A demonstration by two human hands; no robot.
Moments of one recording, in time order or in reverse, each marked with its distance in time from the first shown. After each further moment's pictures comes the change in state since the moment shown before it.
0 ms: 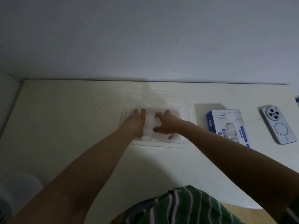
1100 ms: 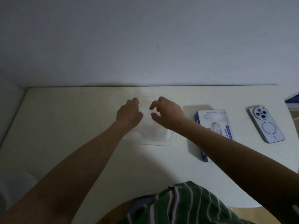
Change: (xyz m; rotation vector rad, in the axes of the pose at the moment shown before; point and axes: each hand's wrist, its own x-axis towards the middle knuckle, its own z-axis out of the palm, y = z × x) left_hand -0.021 0.047 -0.049 -0.185 0.375 -0.139; right_hand -0.065 0.010 -0.045 -0.182 0.538 -0.345
